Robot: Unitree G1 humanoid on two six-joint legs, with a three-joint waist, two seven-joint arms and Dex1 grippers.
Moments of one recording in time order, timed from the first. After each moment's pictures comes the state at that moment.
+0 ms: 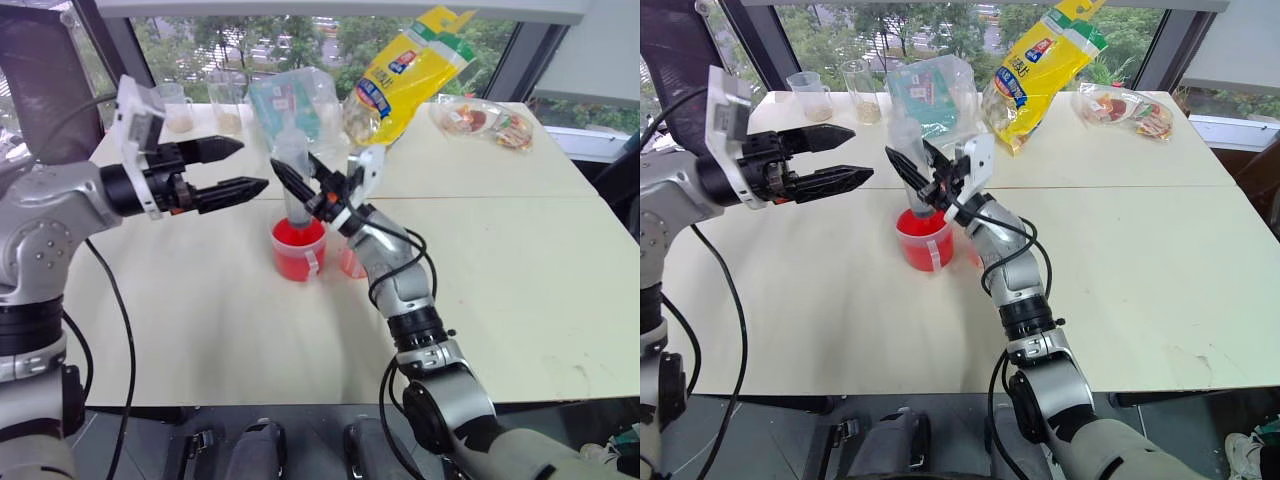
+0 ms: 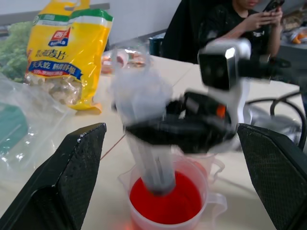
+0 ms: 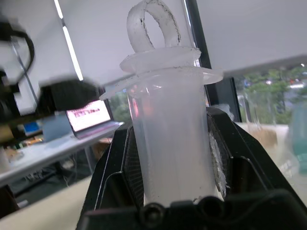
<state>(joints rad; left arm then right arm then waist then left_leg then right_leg) -0.74 0.82 0.18 -0.17 -0.82 0.80 -0.91 -0.74 0.08 0.04 0.34 0.27 -0.04 0.61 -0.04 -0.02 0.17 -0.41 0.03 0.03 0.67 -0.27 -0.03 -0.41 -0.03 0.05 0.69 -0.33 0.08</state>
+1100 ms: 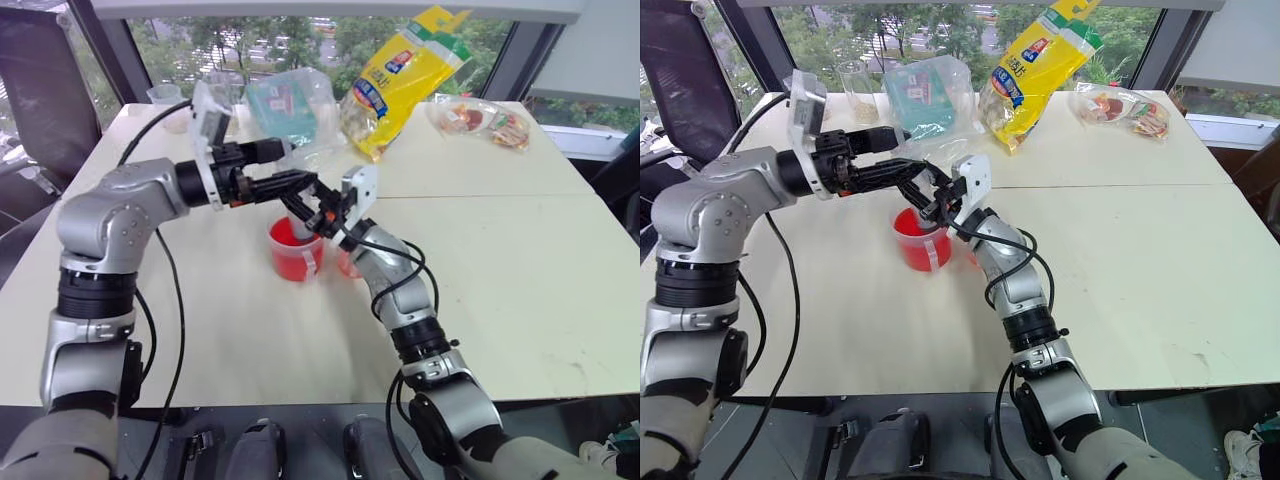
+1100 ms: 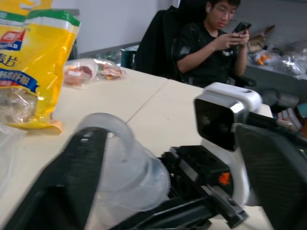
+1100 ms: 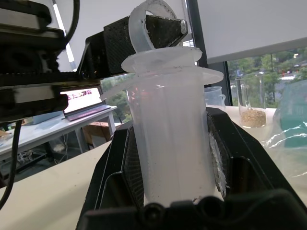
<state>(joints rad) -0.88 0.59 0.06 0.03 -0.70 0.75 -0.92 -0.70 0.05 0.09 0.32 0.25 -0.05 0.61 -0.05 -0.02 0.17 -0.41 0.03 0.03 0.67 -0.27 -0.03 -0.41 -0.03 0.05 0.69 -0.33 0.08</state>
